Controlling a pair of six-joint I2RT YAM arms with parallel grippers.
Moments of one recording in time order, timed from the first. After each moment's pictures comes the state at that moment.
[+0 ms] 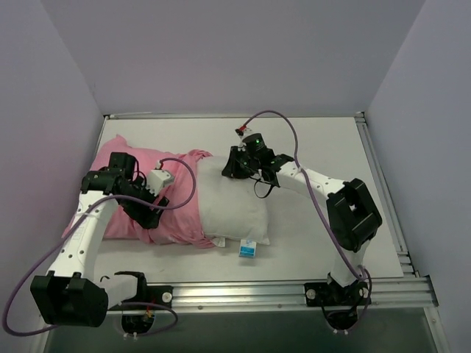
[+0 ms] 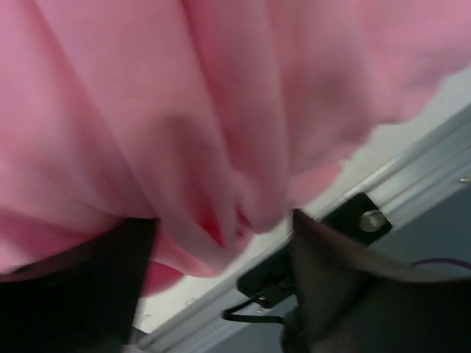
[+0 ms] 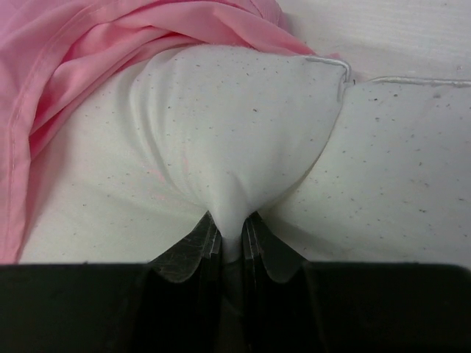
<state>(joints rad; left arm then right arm) -0.09 1.17 1.16 -1.27 0.27 0.63 0.63 1.81 1.28 -0.11 -0.18 0.54</state>
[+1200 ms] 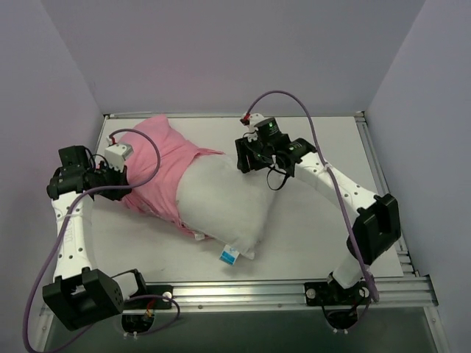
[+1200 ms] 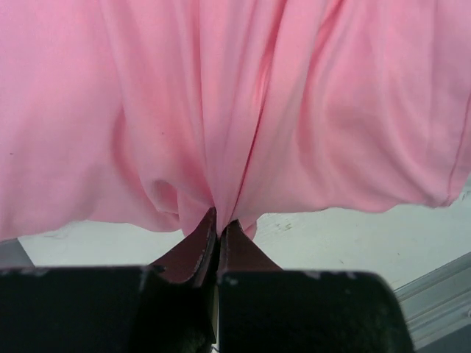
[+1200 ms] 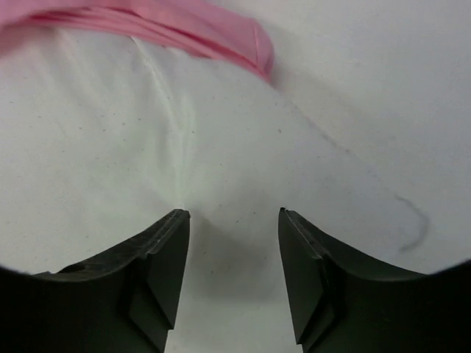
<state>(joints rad) 0.31 1.19 1.17 -0.97 0.53 0.58 0.60 1.66 1.44 -0.52 -0.08 0.22</state>
